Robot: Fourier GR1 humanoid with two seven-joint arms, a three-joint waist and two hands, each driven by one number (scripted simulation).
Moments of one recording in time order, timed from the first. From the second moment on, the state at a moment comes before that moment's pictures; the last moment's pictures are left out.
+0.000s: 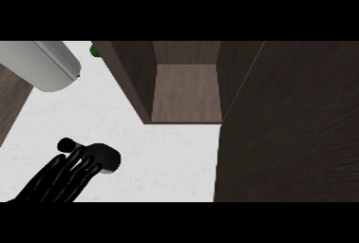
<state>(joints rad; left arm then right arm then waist) 0.31 0.24 -0.16 -2.34 0.60 -0.31 0.30 0.17 -0.16 0.10 -2.41 -0.20 0.15 0.30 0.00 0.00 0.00</state>
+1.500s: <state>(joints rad) 0.13 0.36 0.28 -2.28 0.90 -0.24 0.48 0.01 -0.17 0.10 -2.44 -0.16 0.05 0.49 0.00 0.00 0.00</state>
